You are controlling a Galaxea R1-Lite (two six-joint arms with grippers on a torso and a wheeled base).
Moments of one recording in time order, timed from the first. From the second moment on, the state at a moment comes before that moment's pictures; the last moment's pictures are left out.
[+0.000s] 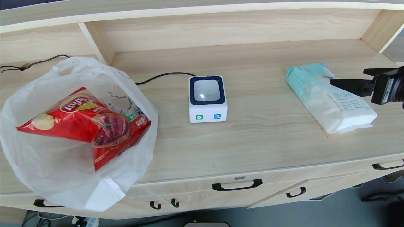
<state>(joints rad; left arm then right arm) 0.00 0.00 0.00 -0.02 0.00 0.02 0.03 1.36 -1.05 -0.20 0.24 -0.19</state>
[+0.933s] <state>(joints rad) 0.00 0.00 0.00 -0.02 0.00 0.02 -0.04 1.52 -1.19 -0.10 0.27 -0.21</state>
